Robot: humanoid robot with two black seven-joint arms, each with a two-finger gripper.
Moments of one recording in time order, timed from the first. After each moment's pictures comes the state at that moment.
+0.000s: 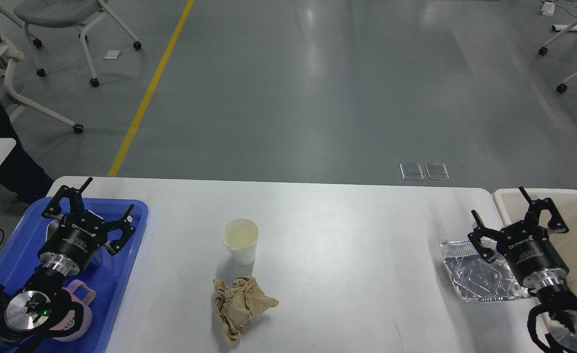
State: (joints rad) left arm -0.15 0.33 -1.23 -1.06 0.02 -0.34 -0.07; right arm -0.03 -0.28 1.62 1.23 -0.27 0.34 0.02
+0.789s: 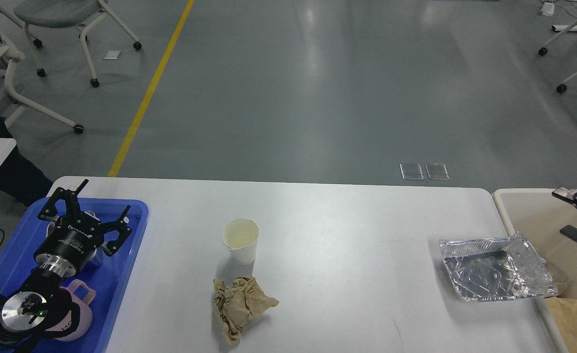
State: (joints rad) left arm -0.14 0.34 -1.23 -1.05 0.01 -0.34 -0.07; right arm -0.14 -0.89 1.56 1.38 -0.91 0.48 0.03
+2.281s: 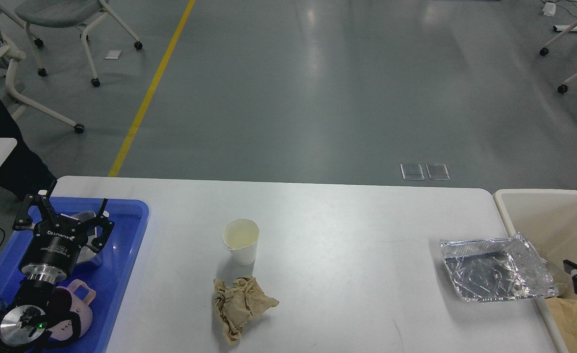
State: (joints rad) left arm -0.08 0.27 -1.34 -1.04 0.05 -0.40 -0.22; right arm -0.68 -1.24 1.60 1.73 -1.98 0.03 0.12
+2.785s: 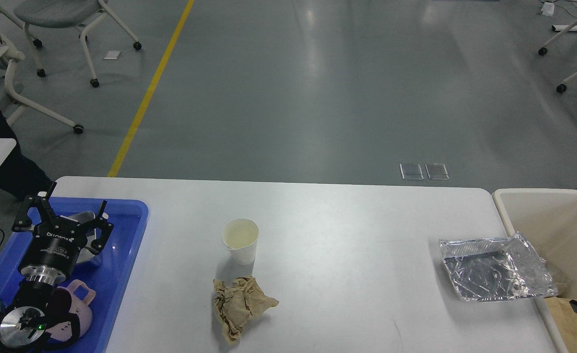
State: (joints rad) left arm -0.08 0.27 -1.34 -1.04 0.06 -0.39 -0.22; right arm -0.79 -1.39 1.54 1.76 -2.00 0.01 0.15
